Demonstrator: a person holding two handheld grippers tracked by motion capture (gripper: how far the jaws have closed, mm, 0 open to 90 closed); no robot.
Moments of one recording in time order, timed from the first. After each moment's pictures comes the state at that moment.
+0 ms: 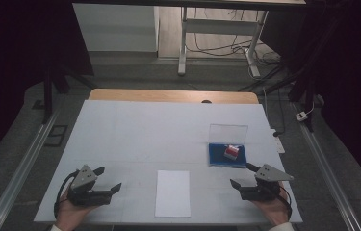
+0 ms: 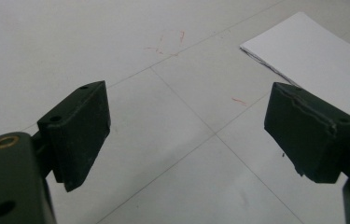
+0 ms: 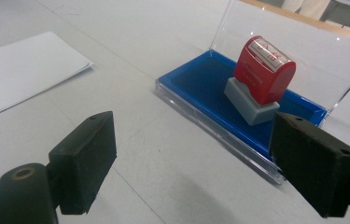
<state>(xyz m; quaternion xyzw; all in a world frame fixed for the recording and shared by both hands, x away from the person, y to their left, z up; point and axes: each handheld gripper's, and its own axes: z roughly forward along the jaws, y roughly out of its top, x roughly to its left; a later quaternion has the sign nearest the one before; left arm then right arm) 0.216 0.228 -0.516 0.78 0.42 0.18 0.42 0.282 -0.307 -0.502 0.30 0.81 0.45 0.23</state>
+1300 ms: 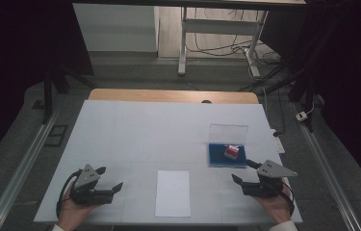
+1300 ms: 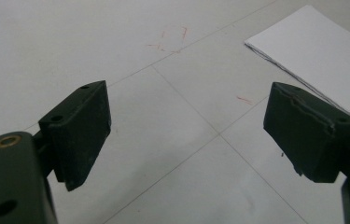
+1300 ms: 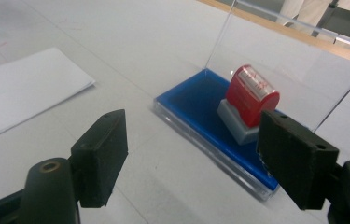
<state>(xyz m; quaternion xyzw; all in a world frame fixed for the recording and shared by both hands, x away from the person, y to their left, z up) 0.220 0.224 -0.518 0.79 0.42 0.19 0.41 0.284 -0.305 -0.479 0.29 0.81 0.45 0.23</state>
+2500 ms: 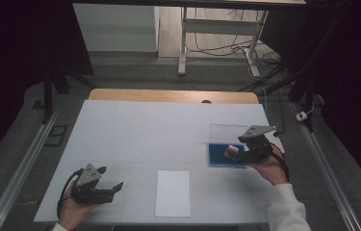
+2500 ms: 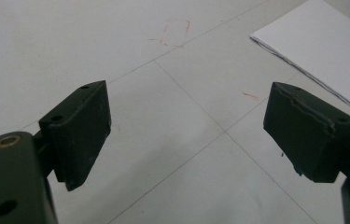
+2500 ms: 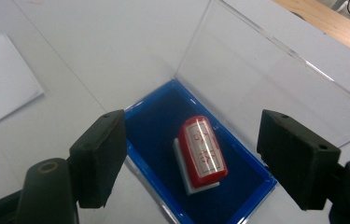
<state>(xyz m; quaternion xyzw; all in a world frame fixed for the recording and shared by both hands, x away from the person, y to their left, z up) 0.224 0.223 -0.522 0.79 0.42 0.19 0.40 0.378 -0.279 -0.444 0.28 0.88 0.34 0.18</state>
